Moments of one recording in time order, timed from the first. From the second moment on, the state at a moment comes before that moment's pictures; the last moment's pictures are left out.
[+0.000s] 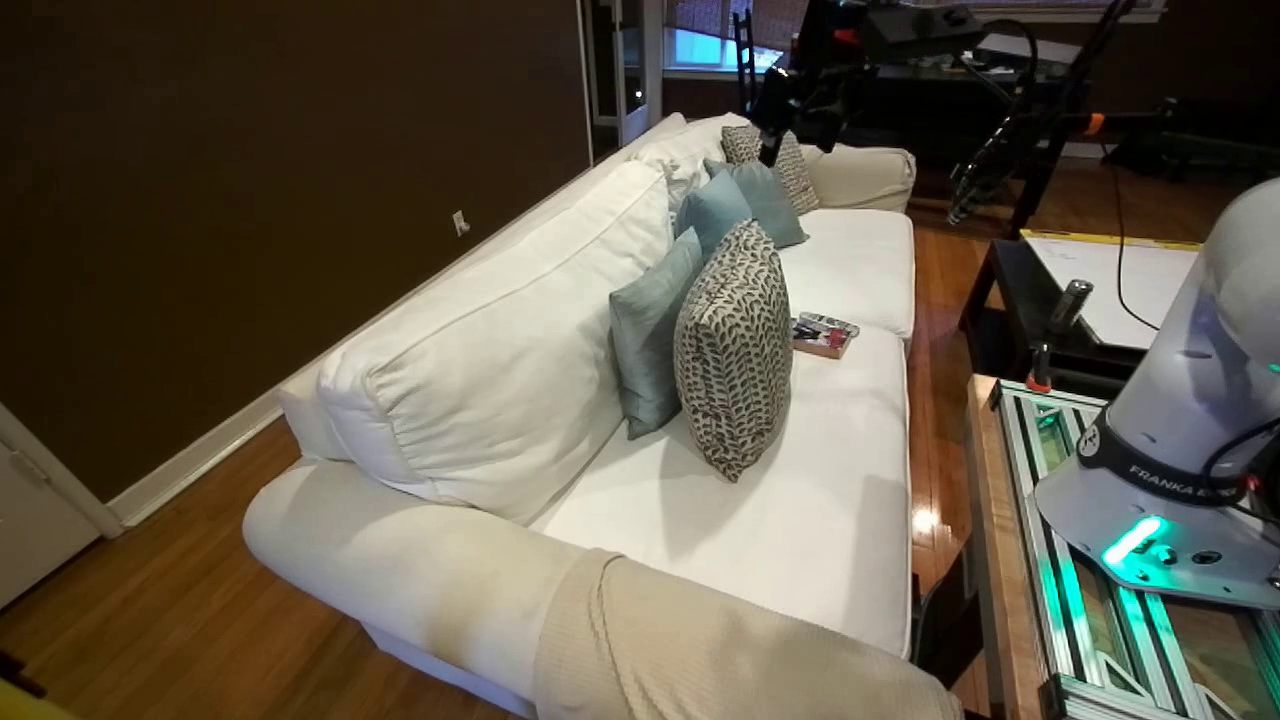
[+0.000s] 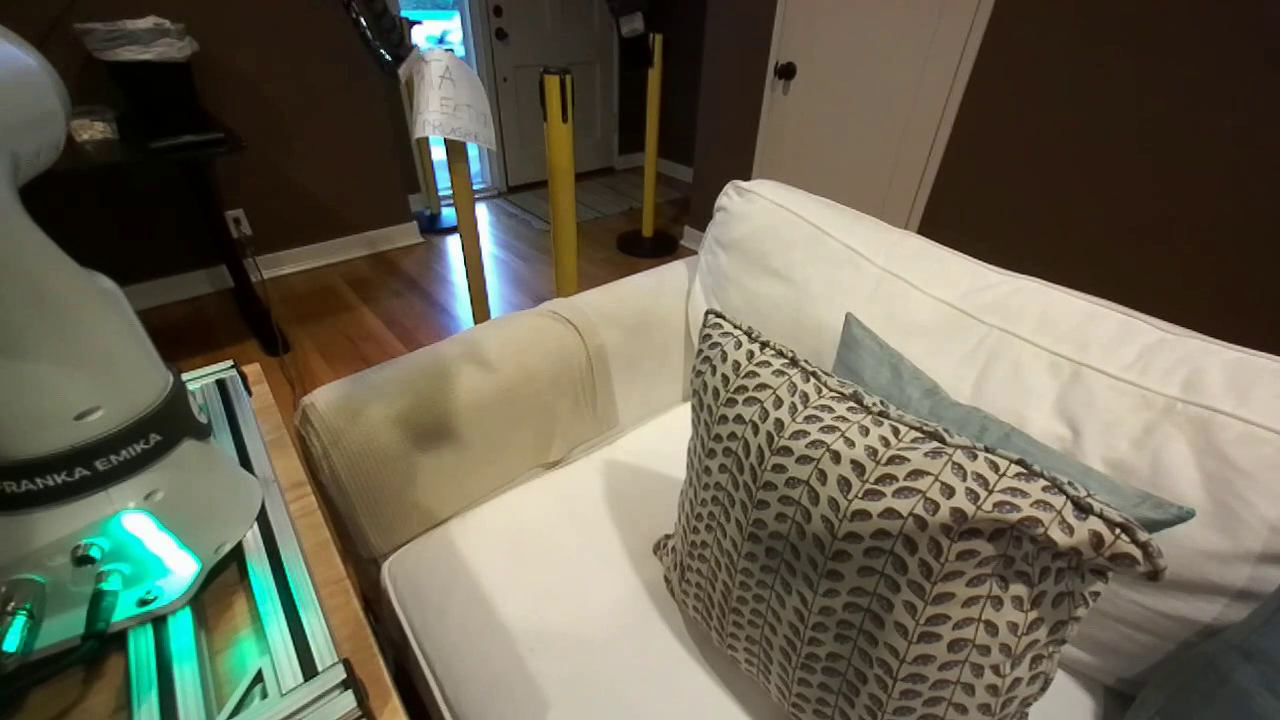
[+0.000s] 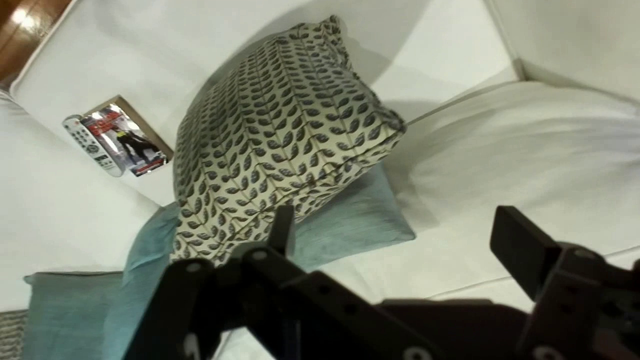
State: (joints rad) arm -0.26 -0.55 0.07 -2.46 -0.12 2.16 0.50
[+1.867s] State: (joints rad) arm -0.30 0.28 -0.20 -1.82 0.07 2.08 0.51
